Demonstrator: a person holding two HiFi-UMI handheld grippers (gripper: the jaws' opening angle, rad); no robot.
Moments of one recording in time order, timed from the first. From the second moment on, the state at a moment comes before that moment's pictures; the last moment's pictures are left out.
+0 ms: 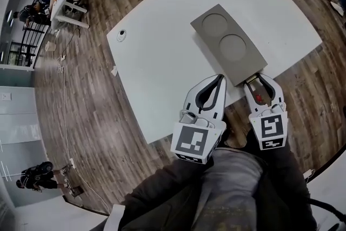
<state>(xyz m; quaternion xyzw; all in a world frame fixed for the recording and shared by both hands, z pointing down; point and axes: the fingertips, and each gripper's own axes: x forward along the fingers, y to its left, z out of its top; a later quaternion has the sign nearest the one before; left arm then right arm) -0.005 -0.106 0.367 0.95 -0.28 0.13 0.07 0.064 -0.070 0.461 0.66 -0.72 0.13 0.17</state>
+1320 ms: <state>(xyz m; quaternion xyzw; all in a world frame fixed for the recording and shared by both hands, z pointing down) 0.066 -0.046 0.350 0.95 -0.25 0.16 0.03 0.072 0.065 0.457 0.65 -0.74 0.11 0.15</state>
